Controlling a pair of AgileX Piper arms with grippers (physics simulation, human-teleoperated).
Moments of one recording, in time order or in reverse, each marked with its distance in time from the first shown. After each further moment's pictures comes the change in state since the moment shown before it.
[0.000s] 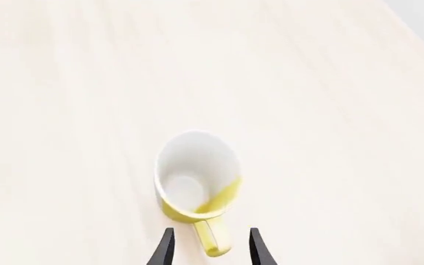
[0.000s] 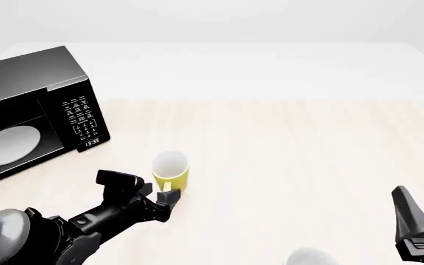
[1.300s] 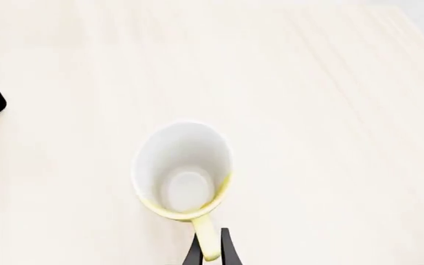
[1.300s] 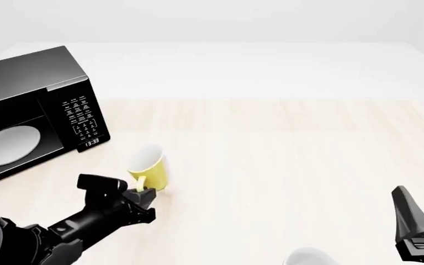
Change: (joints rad) left arm 0.058 -0.088 0.078 0.005 0.017; right arm 0.000 0.000 0.000 0.000 0.000
